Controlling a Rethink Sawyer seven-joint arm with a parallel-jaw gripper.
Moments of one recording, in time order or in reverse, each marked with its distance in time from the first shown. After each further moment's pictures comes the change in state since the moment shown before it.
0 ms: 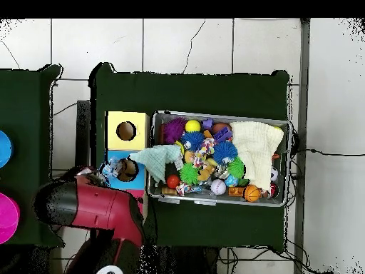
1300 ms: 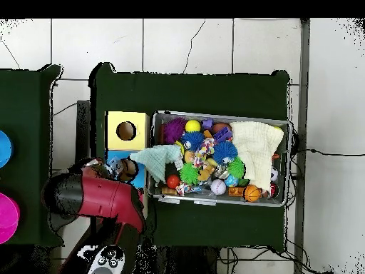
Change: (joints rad) arm -0.001 0.105 -0.007 -0.043 -0.001 -0.111 0.000
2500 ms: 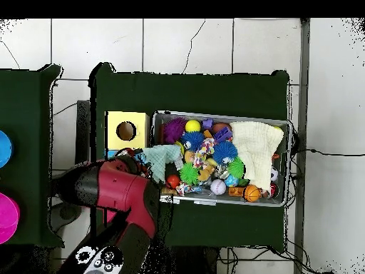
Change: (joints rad) arm 0.042 0.126 -0.257 -0.116 -0.072 0.000 0.000
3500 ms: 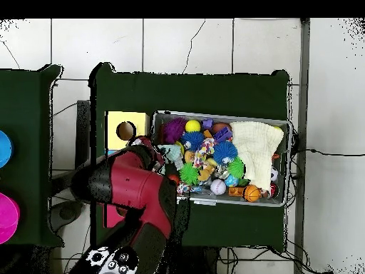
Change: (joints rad) arm -0.052 -0.029 -0.018 -0.017 -0.081 -0.133 0.000
